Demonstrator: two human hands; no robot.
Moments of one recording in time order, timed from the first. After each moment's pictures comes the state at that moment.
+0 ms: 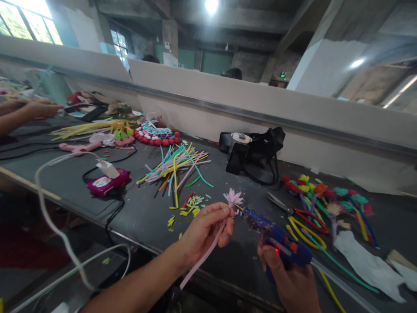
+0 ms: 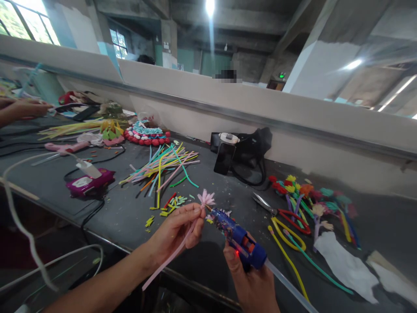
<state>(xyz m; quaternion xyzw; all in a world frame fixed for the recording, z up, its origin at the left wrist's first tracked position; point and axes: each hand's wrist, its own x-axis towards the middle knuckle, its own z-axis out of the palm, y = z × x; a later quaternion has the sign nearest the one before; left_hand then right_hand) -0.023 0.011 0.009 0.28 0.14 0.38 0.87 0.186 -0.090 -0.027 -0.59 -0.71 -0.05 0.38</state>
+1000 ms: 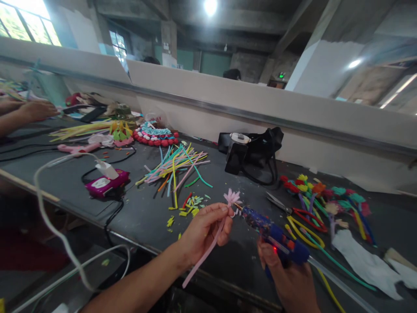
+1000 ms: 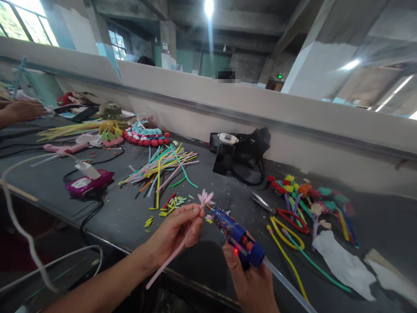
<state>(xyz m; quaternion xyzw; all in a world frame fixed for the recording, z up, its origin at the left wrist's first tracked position) -0.023 0.011 0.010 0.29 0.15 0.38 0.86 0.186 -0.091 -0.030 -0.63 -0.70 -0.04 0.34</state>
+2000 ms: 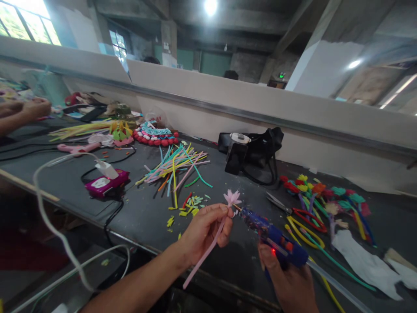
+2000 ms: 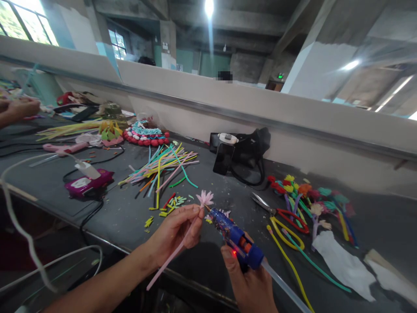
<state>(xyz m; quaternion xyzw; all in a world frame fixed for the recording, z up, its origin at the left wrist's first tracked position) -0.024 0.012 0.010 0.30 0.16 0.37 0.87 0.175 -0.095 -0.036 -0.62 -0.68 -0.07 0.39</state>
